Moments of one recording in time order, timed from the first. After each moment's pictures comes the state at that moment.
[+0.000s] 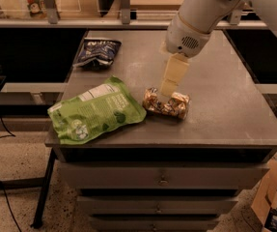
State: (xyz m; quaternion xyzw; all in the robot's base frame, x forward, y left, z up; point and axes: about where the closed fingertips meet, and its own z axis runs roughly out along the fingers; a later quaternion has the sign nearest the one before) arm 0.566 -0.068 0.905 -0.66 0.72 0.11 0.16
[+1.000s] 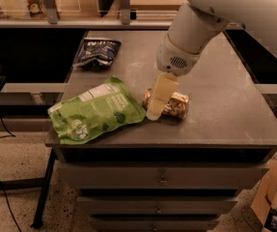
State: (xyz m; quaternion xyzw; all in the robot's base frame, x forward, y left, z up) arm 0.537 -0.048 0.877 -0.64 0.75 0.12 0.15
